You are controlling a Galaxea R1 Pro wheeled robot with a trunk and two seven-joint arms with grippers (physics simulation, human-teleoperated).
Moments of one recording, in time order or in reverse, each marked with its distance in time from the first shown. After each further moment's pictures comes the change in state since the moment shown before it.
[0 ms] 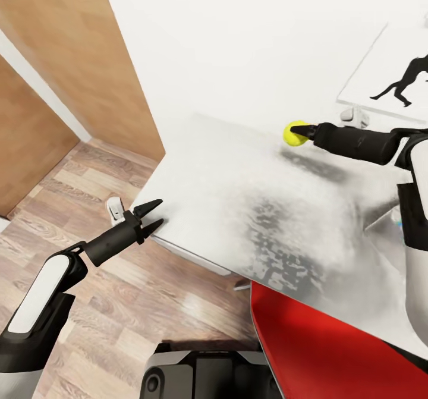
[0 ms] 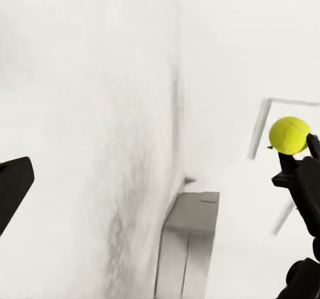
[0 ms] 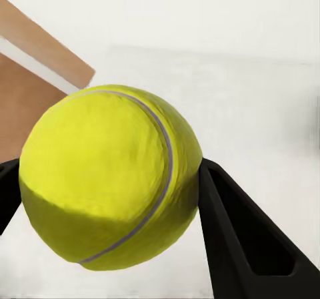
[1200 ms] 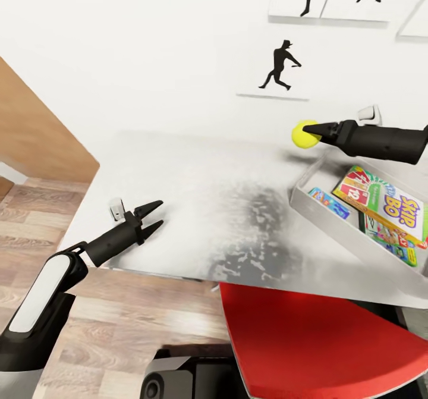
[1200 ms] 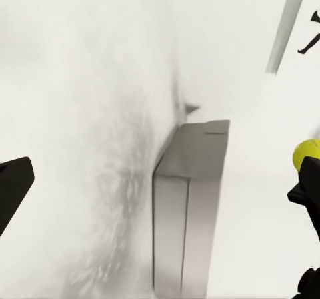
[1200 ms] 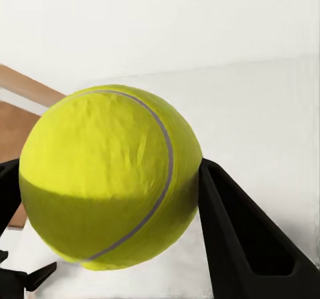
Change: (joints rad) left arm -0.002 0.000 0.000 0.012 -0.004 0.000 0.010; right arm -0.011 -0.205 0.064 -0.002 -0.390 0.001 0.001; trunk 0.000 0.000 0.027
